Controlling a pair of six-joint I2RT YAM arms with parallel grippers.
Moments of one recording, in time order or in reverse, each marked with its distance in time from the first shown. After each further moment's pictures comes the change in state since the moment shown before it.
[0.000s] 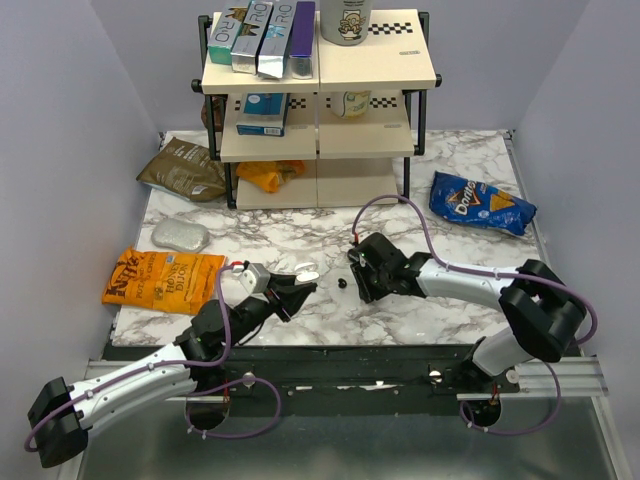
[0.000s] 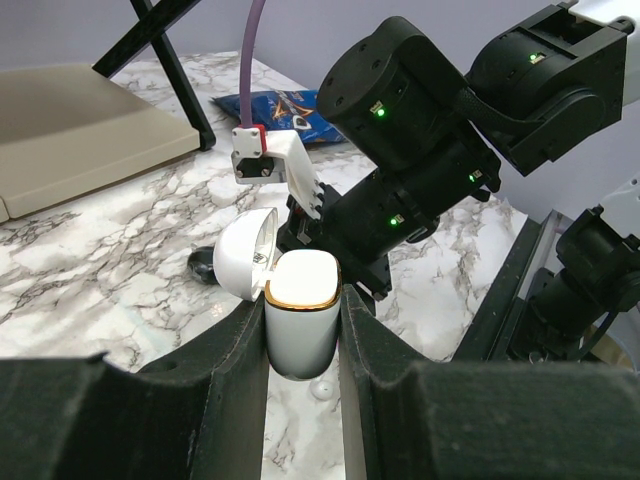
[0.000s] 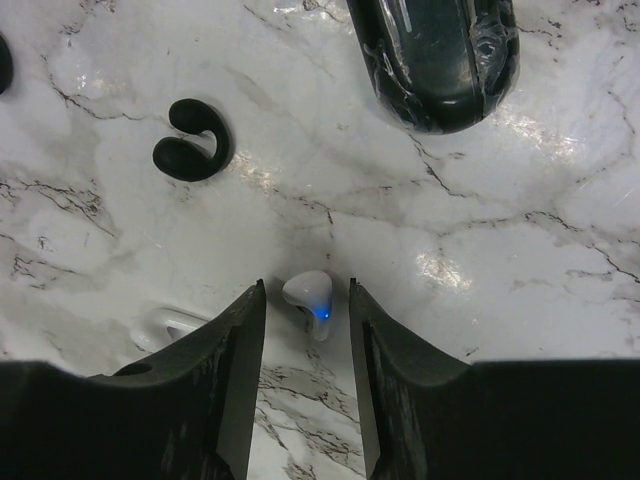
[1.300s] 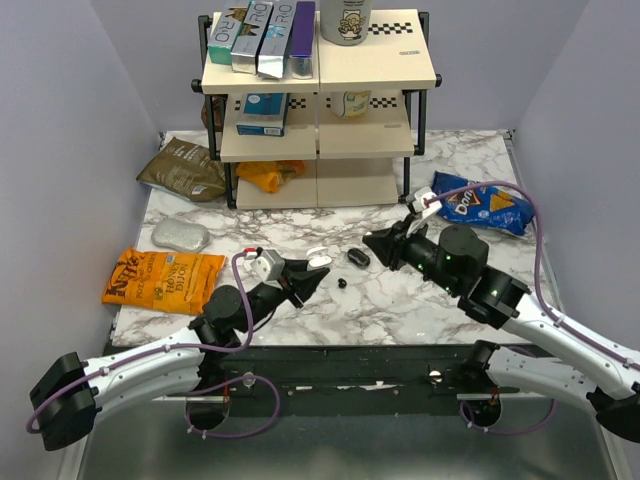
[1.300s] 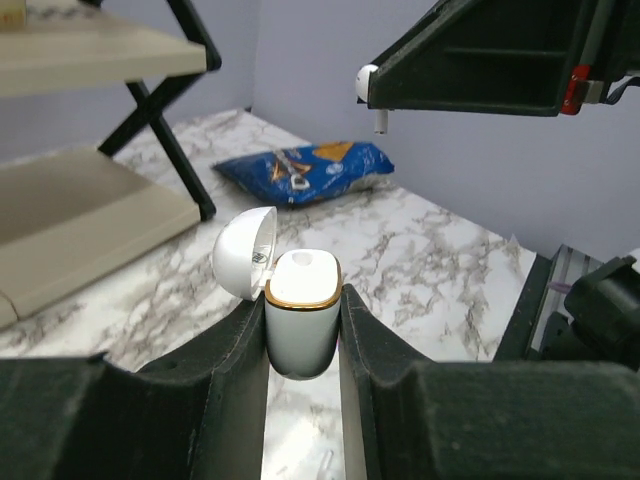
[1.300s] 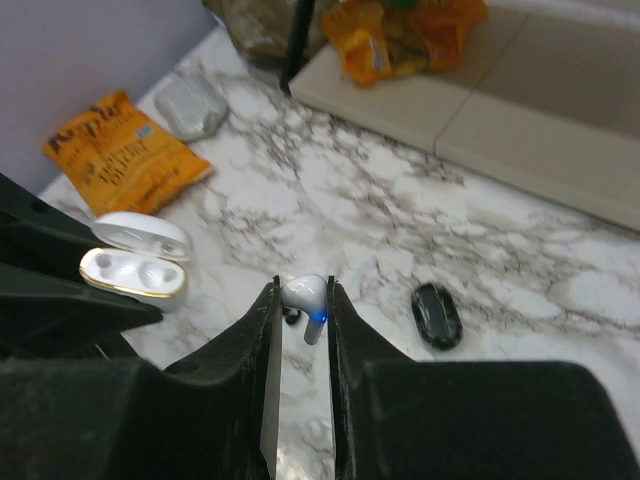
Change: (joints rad) left arm -0.002 0.270 0.148 0.187 0.011 0.083; right arm 0.069 -0.653 0.063 0.198 0.068 -0.069
